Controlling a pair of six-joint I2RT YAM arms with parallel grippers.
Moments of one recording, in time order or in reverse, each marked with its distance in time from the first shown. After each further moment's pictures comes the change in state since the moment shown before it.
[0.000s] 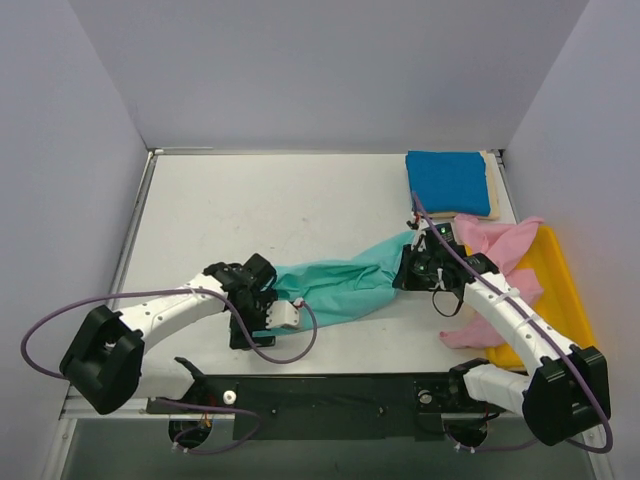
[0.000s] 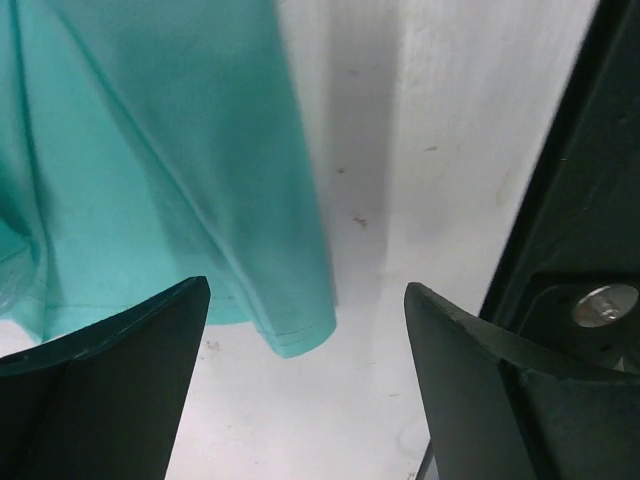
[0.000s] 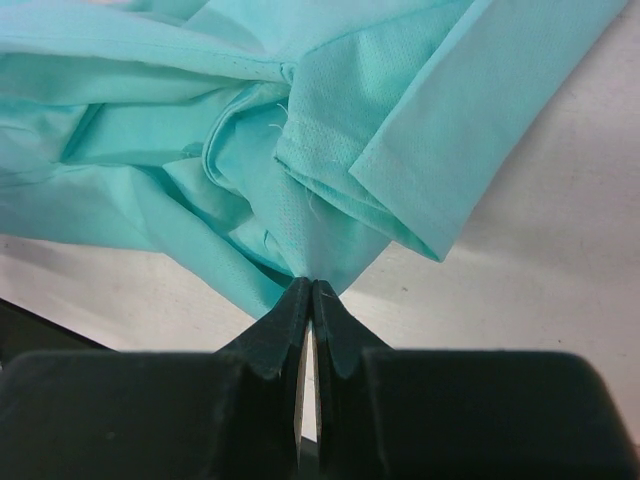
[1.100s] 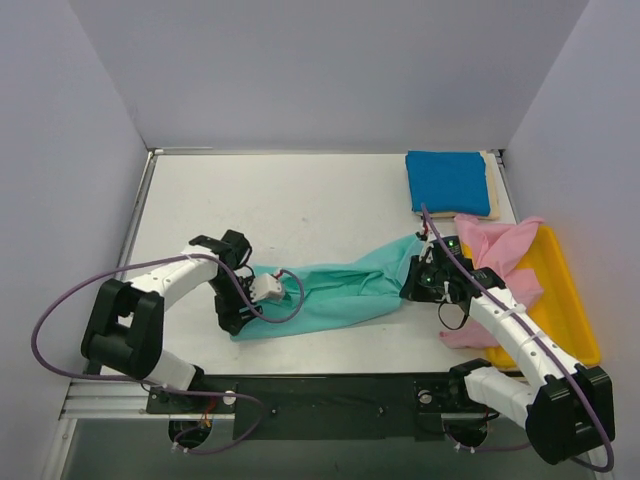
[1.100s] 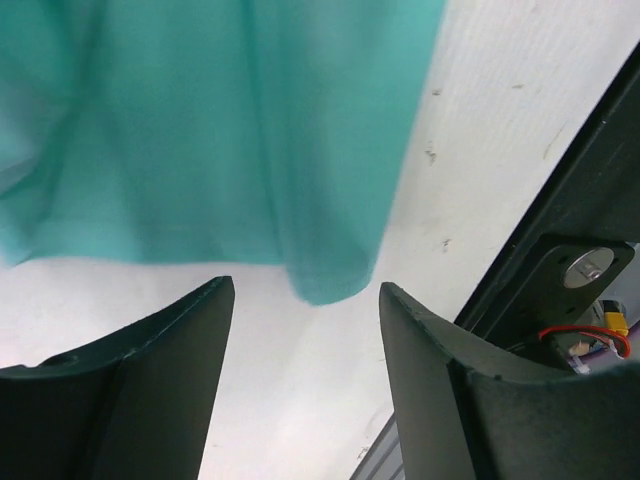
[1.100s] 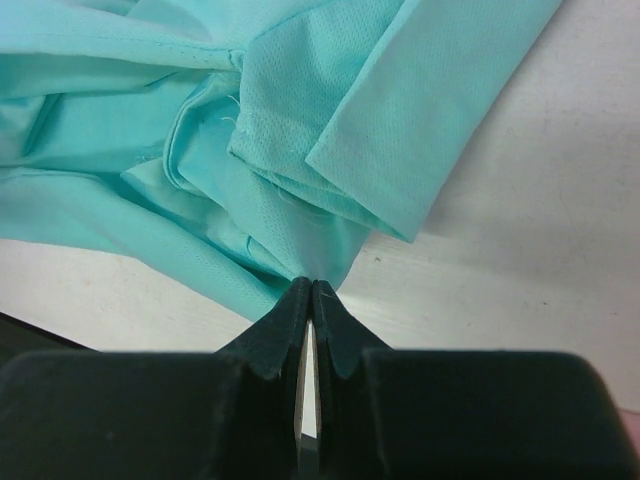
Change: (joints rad) left arm 0.288 0.194 0.101 -0.096 0.084 0.061; right arm -0.037 -0.108 -0.107 -0.004 0.013 0.014
